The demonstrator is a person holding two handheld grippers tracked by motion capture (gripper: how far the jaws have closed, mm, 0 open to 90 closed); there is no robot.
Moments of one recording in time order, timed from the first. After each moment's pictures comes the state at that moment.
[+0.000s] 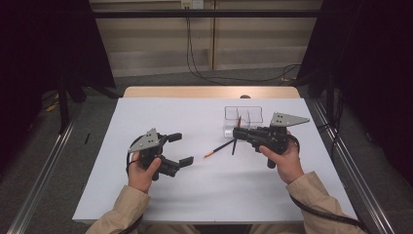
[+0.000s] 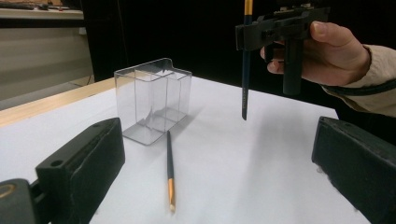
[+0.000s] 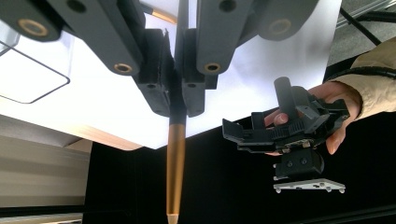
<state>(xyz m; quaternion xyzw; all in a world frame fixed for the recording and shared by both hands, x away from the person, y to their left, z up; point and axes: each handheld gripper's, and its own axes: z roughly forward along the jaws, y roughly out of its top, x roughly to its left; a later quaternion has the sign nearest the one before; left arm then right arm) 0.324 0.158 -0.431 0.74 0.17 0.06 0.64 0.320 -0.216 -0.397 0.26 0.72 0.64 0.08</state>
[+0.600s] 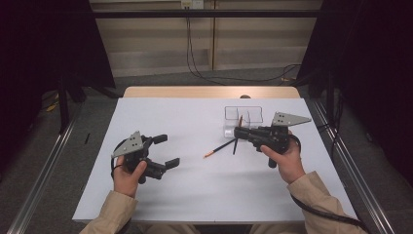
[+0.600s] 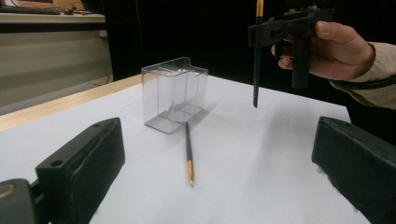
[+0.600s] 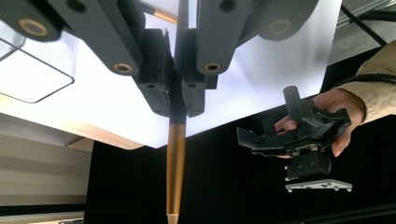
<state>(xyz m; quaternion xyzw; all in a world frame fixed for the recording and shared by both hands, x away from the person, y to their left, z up) 0.314 0.194 -0.427 0.74 0.19 0.09 0.64 0.320 -0.219 -0.396 0.26 0.72 0.64 0.09</state>
